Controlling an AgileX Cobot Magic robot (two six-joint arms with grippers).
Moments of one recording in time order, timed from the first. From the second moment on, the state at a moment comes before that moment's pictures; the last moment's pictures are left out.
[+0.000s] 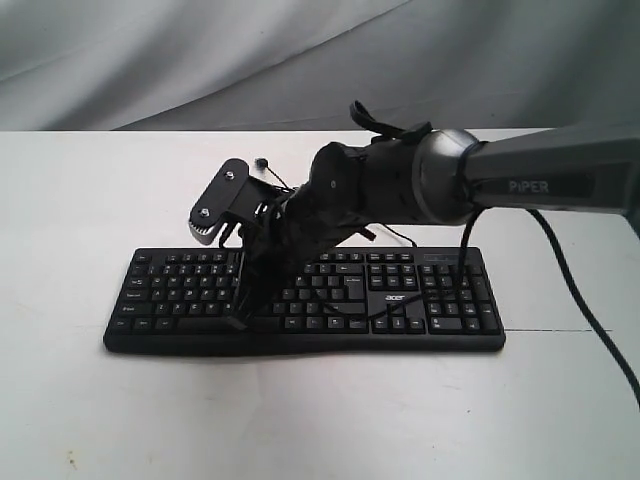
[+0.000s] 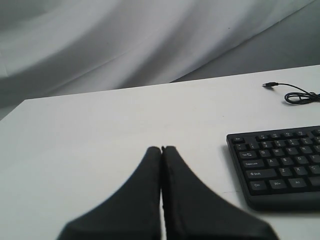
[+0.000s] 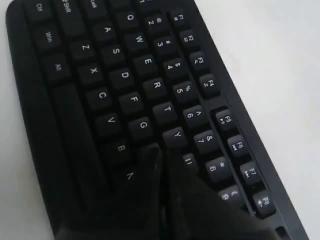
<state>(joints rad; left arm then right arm) 0.13 0.00 0.00 0.17 0.28 -0.04 0.72 2.11 -1.43 0.46 0.39 -0.89</state>
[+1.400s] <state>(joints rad) 0.13 0.00 0.00 0.17 0.28 -0.04 0.75 2.20 -1.42 0.46 0.25 -0.89</state>
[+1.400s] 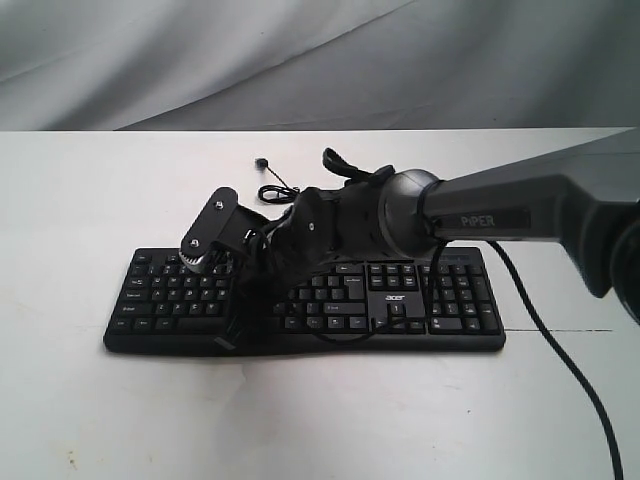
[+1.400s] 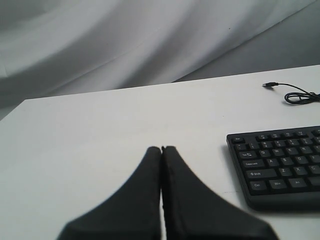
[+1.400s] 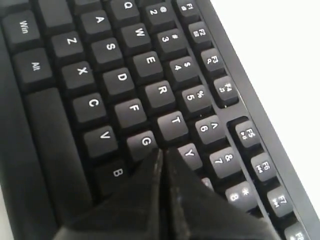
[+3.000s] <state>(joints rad) 0.13 0.00 0.00 0.17 0.28 -0.04 0.86 2.38 -1.80 0.41 0.38 -0.86</state>
